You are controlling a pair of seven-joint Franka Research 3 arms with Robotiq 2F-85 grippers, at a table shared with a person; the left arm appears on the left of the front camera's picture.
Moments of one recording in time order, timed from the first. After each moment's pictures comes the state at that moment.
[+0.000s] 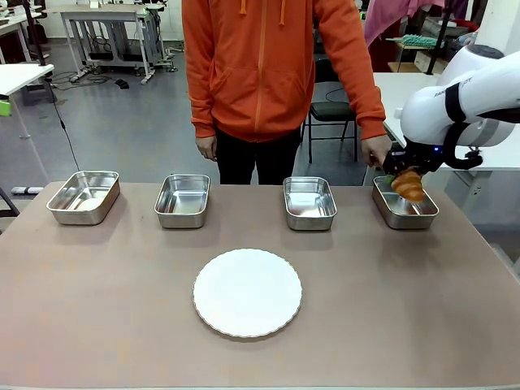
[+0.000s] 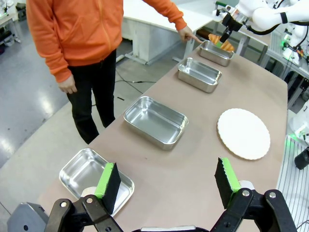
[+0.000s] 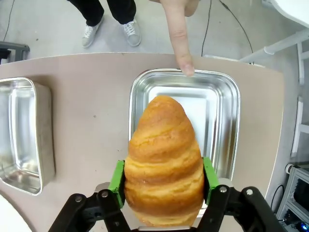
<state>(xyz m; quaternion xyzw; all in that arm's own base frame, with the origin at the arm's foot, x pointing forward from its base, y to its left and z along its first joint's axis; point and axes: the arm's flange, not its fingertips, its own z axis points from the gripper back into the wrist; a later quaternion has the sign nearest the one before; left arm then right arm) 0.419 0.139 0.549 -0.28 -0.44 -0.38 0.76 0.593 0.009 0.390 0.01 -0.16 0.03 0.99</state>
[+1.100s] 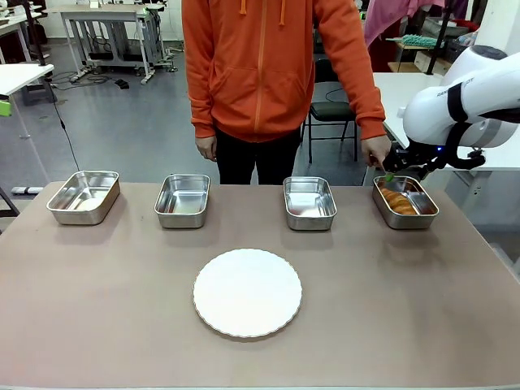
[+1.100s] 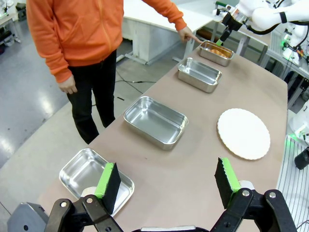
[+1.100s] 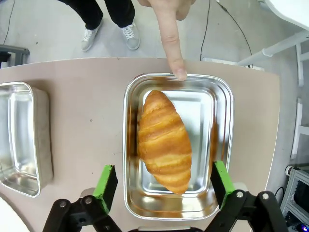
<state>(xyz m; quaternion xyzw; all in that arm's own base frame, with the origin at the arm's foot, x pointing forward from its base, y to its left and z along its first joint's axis) 0.419 0.139 0.549 -0.28 -0.44 -0.38 0.76 0.594 0.002 0.391 0.01 -0.17 0.03 0.99</state>
